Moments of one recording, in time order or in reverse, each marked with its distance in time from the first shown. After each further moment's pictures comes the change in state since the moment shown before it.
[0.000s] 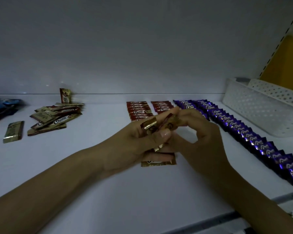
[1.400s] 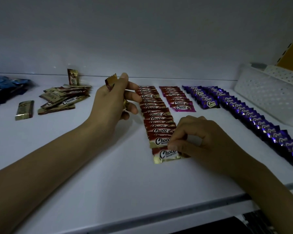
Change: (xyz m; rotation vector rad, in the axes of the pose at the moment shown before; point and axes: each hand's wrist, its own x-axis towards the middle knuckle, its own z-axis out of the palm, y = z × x) left_hand -0.001 0.020 -0.022 0.116 0.812 0.074; right_hand -0.012 0.012 -0.011 -0.080 -0.542 0.006
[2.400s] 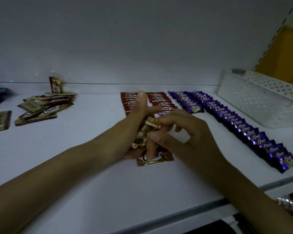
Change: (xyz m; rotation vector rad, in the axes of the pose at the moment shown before) left_hand -0.036 0.007 0.033 -0.050 -0.556 -0.044; right_hand 0.007 -0.014 0.002 0.071 0.368 -0.111
